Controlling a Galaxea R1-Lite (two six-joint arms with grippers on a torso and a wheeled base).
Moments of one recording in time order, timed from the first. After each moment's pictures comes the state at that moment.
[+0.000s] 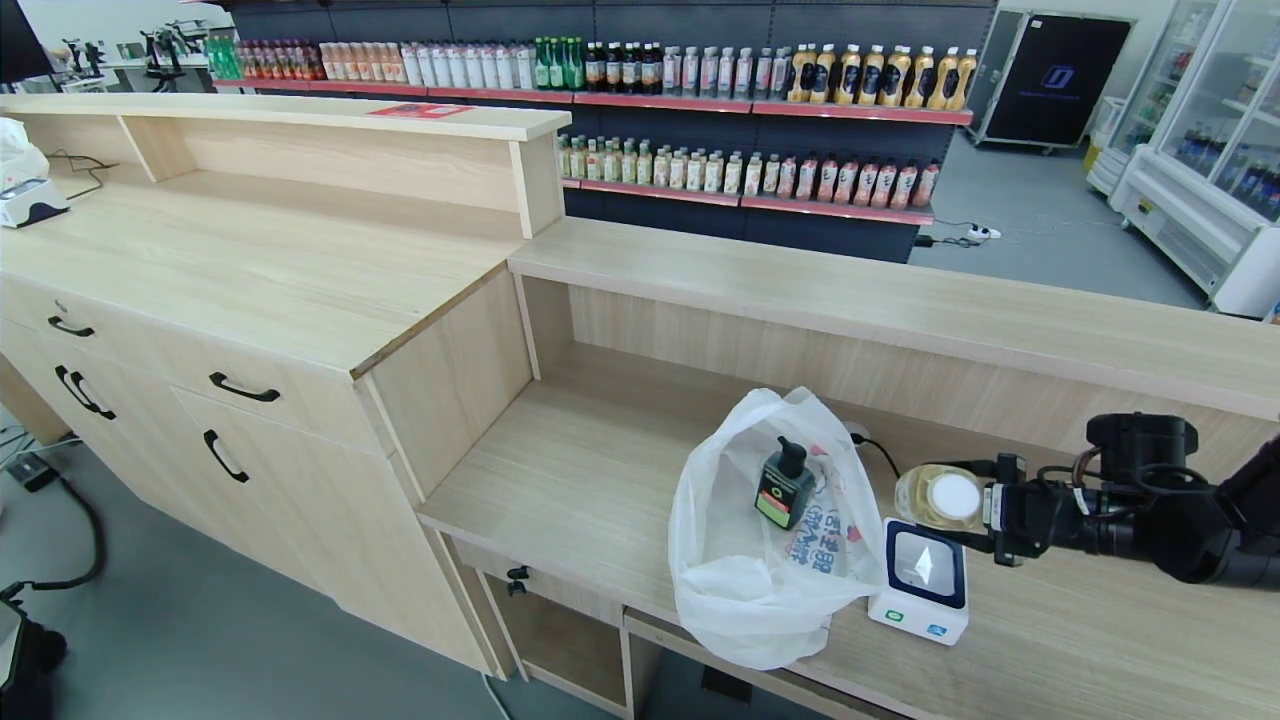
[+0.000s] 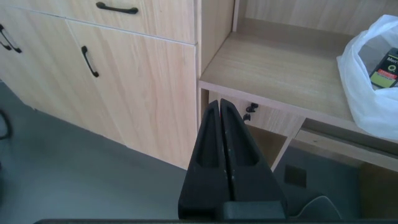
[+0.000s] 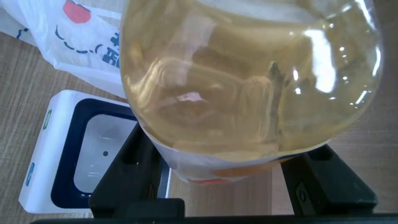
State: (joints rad) left arm 0.00 0.00 0.00 0.00 0.01 0.01; right arm -0.19 2.14 -0.76 -0.75 0.90 -1.54
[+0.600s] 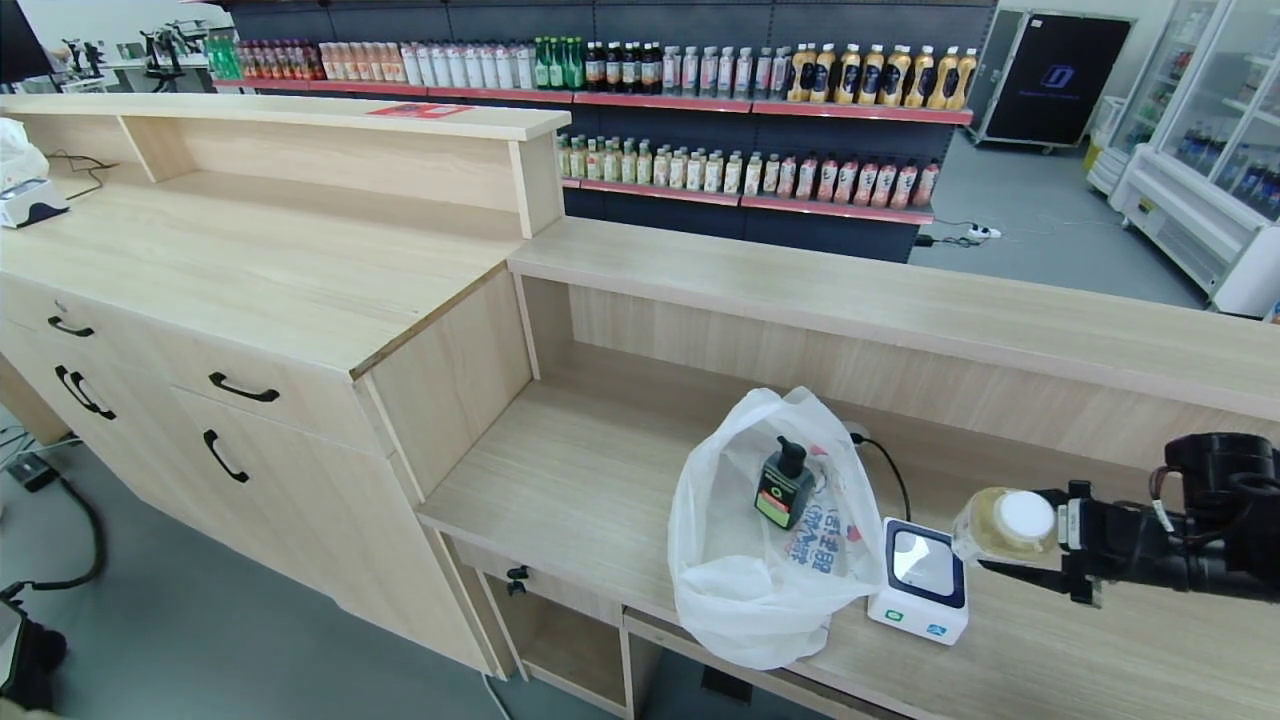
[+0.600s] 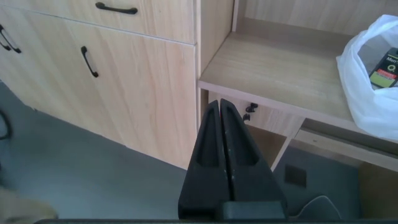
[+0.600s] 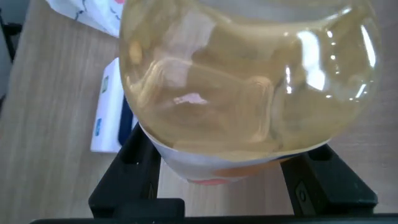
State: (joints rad) left arm 0.00 0.00 0.00 0.00 0.01 0.01; right arm -0.33 1.99 -0.69 -0.44 0.95 -1.61
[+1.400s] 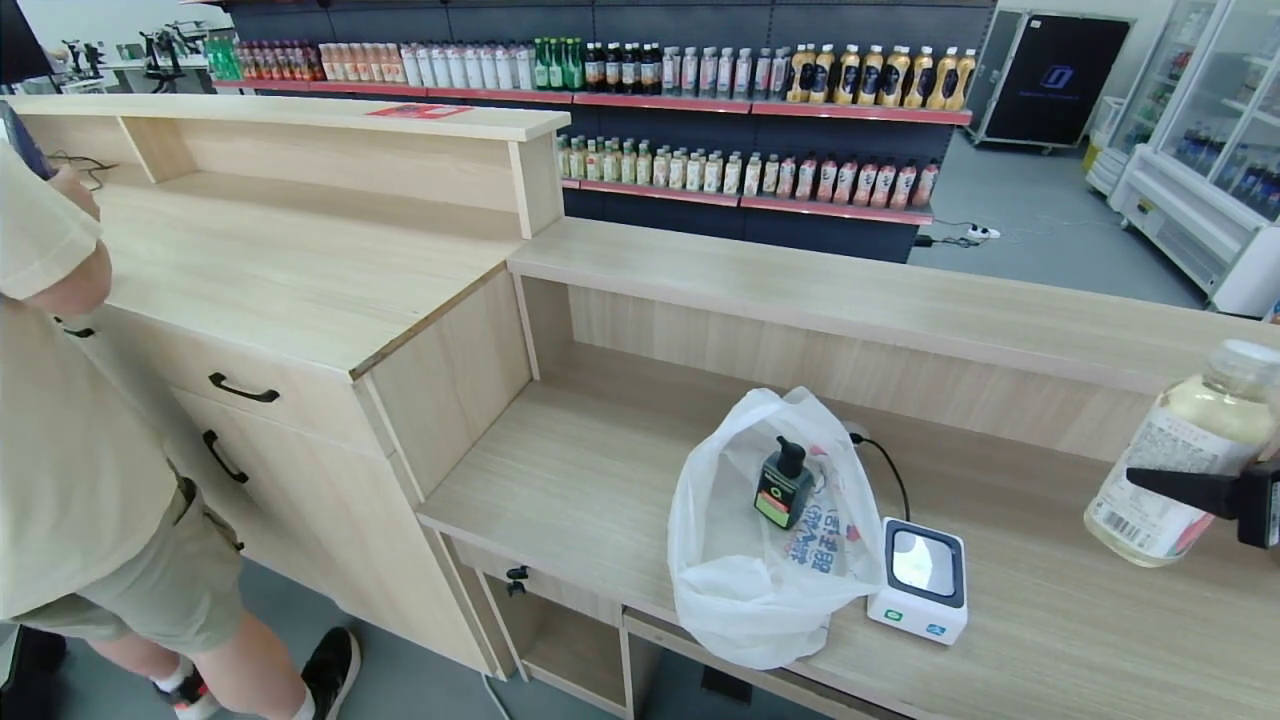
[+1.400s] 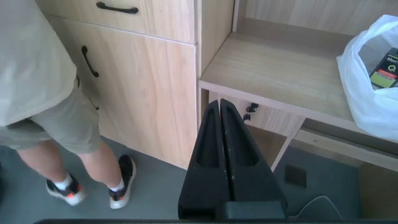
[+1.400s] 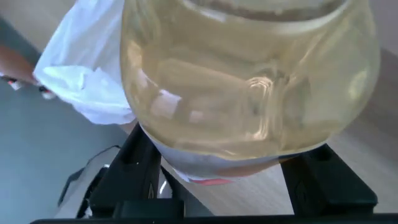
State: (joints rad) left arm 0.00 0.00 0.00 0.00 0.01 0.01; right arm -0.46 1.42 -0.66 -0.22 0.63 -0.34
